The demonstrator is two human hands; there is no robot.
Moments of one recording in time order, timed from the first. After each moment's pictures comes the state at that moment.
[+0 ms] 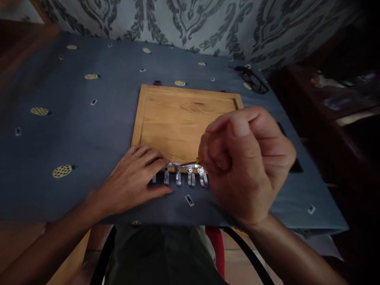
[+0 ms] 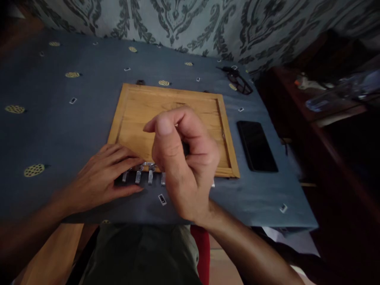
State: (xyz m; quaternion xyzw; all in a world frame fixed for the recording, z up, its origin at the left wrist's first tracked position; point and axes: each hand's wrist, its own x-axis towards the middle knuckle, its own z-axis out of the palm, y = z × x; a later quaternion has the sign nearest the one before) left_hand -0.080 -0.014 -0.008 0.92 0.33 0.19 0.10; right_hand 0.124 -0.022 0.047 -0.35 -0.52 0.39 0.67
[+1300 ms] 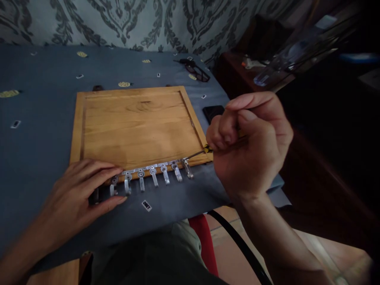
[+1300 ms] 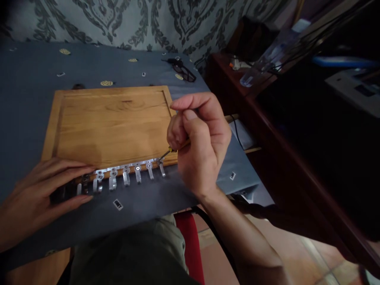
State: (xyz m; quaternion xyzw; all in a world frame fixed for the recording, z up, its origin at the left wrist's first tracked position) left_hand -0.090 -0.004 -0.016 0.92 0.34 0.16 0.13; right_hand 0.238 -0.022 0.041 -0.40 -0.46 0.28 0.74
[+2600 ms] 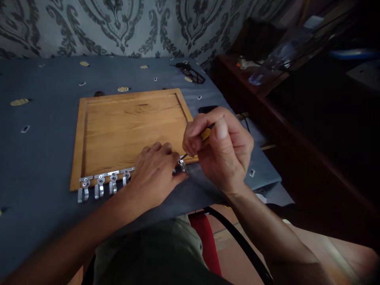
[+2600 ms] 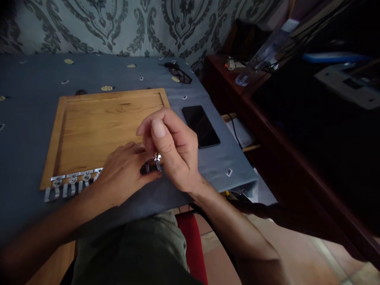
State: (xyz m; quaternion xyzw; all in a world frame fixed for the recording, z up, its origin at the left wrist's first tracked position) left_hand 0.087 -0.011 0.022 0.91 0.37 0.03 0.17; right_hand 0.239 -0.033 0.022 -0.34 -0.56 0.33 0.68
